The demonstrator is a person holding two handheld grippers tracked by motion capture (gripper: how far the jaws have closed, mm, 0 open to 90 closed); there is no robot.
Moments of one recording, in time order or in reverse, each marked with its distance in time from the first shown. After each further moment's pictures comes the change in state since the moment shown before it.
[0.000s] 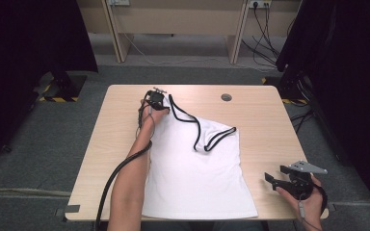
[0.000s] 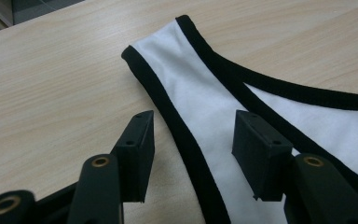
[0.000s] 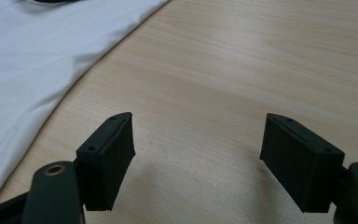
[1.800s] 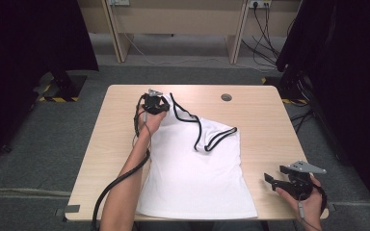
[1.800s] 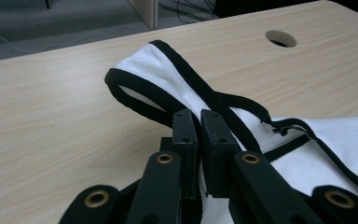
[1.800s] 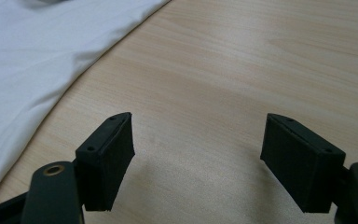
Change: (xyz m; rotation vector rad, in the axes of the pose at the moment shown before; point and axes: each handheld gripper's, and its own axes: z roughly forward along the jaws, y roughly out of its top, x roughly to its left) left arm -0.020 -0.022 -0.070 -0.246 -0.159 -0.067; right arm 0.002 0.000 0.000 0.006 -0.007 -0.016
